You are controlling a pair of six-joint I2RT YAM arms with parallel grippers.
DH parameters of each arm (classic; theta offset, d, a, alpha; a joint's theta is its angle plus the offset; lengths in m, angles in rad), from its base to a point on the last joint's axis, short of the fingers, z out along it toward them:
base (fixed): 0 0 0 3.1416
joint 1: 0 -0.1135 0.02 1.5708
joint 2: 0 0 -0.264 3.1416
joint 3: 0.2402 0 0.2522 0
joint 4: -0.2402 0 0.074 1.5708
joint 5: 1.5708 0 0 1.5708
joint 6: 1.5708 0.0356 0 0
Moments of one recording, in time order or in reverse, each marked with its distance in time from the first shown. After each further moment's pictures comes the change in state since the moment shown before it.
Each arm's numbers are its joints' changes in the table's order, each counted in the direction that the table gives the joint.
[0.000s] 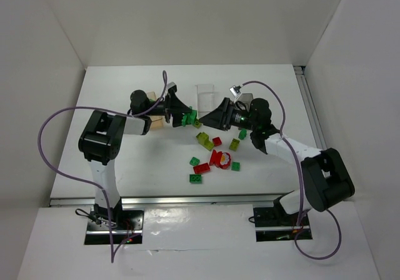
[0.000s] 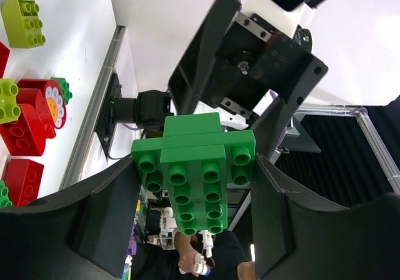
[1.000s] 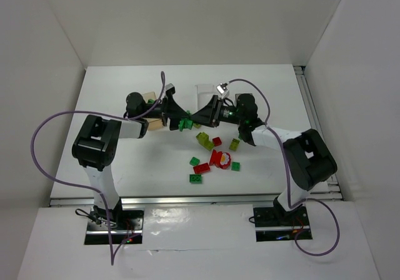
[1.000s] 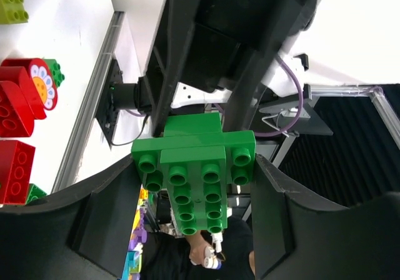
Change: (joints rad) left arm 0.000 -0.099 -0.087 0.010 0.037 0.038; right arm -0.060 0.232 0.127 0.119 -0.019 0.126
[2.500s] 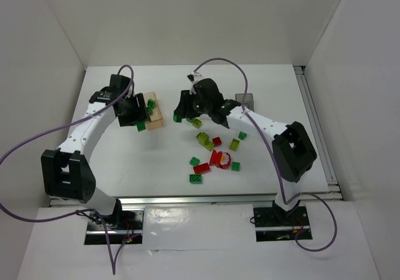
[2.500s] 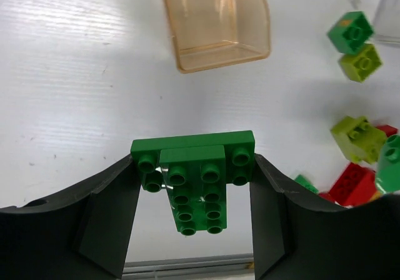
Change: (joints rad) left arm -0.113 -0.404 0.370 -2.024 -1.296 1.387; right arm -0.232 0.146 0.520 -0.835 0.626 -0.653
